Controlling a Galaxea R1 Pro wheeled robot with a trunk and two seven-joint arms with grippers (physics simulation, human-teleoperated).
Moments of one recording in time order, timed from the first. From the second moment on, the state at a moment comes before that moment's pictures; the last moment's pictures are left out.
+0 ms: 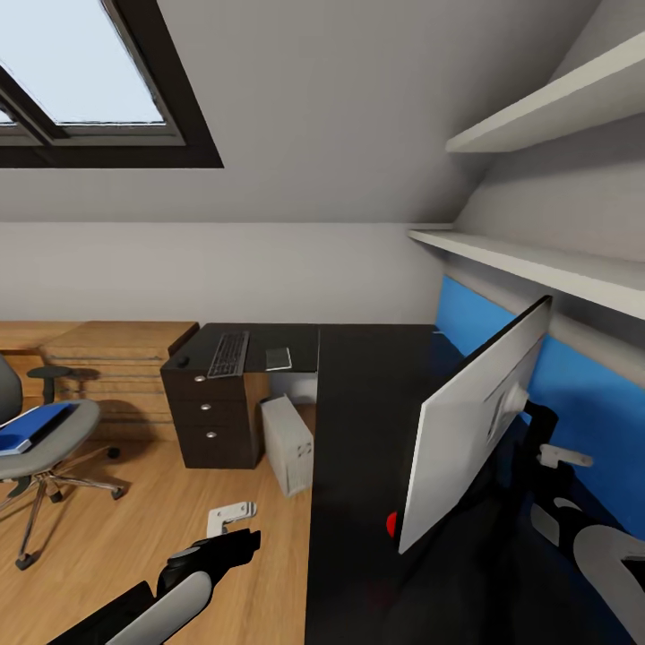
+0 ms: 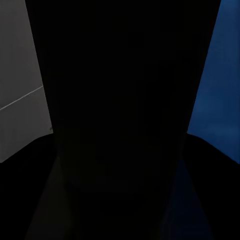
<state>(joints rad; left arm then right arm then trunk) -0.42 0.37 -0.92 -1.39 1.26 0.26 0.87 -0.88 -0.32 0.01 0.00 -0.27 -0.54 -0.06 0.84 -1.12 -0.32</state>
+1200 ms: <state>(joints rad) -0.42 0.37 -0.92 -1.39 1.26 0.26 0.87 -0.88 -0.32 0.02 0.01 -0.30 -0.54 -0.09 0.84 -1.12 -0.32</state>
